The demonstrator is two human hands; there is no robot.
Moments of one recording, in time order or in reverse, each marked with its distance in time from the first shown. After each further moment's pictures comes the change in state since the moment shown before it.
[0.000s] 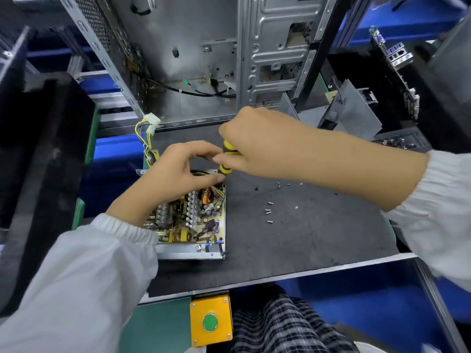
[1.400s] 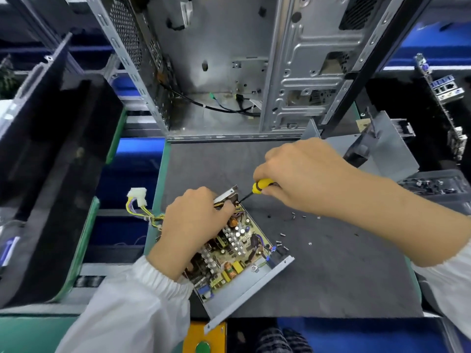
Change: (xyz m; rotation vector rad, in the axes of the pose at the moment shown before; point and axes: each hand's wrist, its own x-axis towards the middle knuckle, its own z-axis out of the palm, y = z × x) left_hand -0.001 -0.006 0.049 0.500 0.159 -0.653; right_hand 0.001 0.043 0.019 -0.209 -0.038 -0.122
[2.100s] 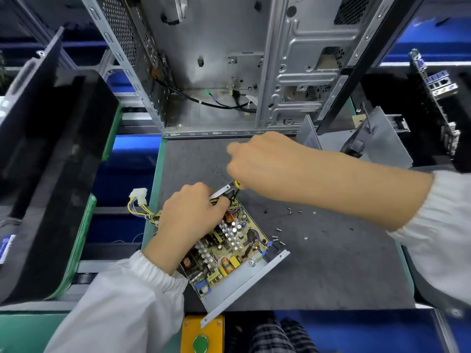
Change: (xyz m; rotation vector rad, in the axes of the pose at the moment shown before) left_hand -0.001 0.002 -0.006 -0.066 -0.039 0.008; right_hand 0.033 -0.021 -0.012 -0.112 -0.127 -0.112
